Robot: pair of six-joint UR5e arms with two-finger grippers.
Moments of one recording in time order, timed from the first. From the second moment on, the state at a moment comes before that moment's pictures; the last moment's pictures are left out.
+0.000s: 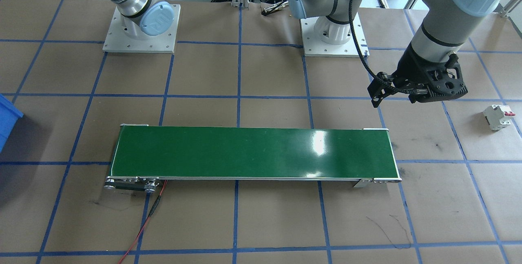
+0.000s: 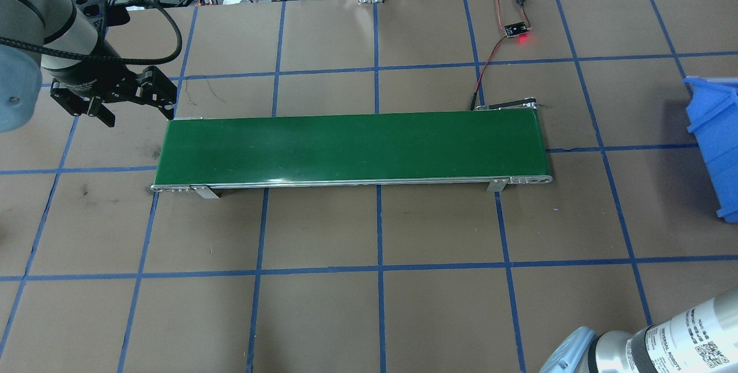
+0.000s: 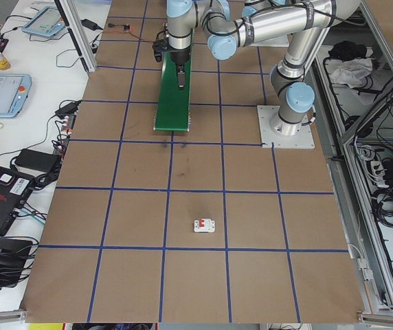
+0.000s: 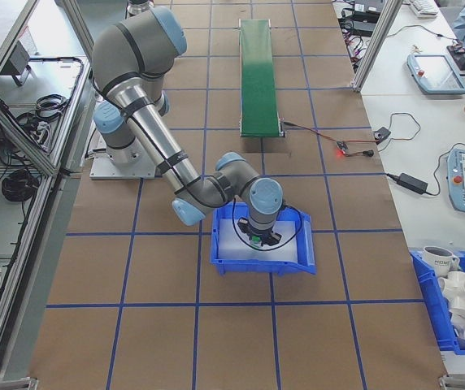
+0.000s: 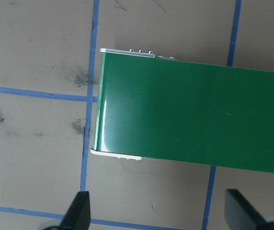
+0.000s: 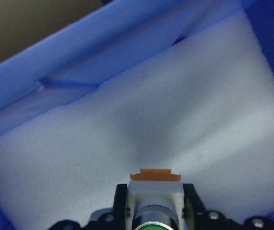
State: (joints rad) left arm -1.36 -1.56 -1.74 -1.37 1.61 0.10; right arm 0.68 -1.09 1.61 -2.11 -1.55 -1.96
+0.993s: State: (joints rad) left arm -1.36 -1.56 -1.74 -1.38 1.62 0.10; right arm 0.75 -1.34 1.62 -2.07 -1.49 -1.44
